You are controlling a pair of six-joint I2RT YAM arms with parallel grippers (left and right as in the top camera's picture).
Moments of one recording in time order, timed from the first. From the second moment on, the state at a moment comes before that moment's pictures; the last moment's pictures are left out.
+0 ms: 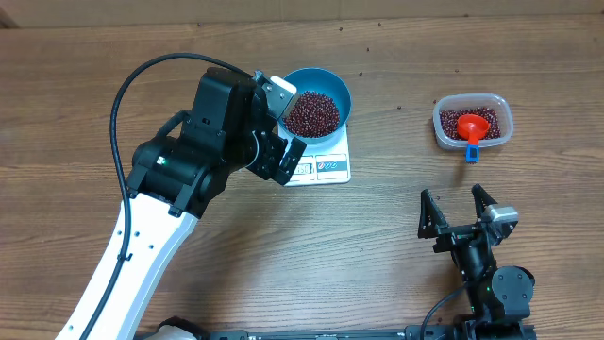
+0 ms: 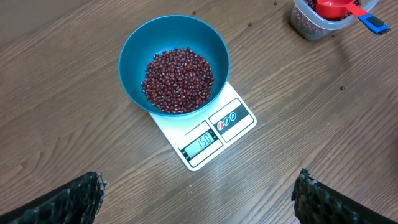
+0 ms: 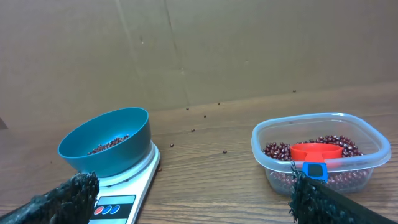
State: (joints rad) left arm -0.44 1.36 1.48 -0.97 0.11 0.10; right arm 0.05 0.01 0.02 -0.03 -0.12 0.20
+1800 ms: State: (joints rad) left arm 0.00 0.19 0.21 -0.15 0.15 0.01; right arm 0.05 0.01 0.02 -0.02 -0.12 0.20
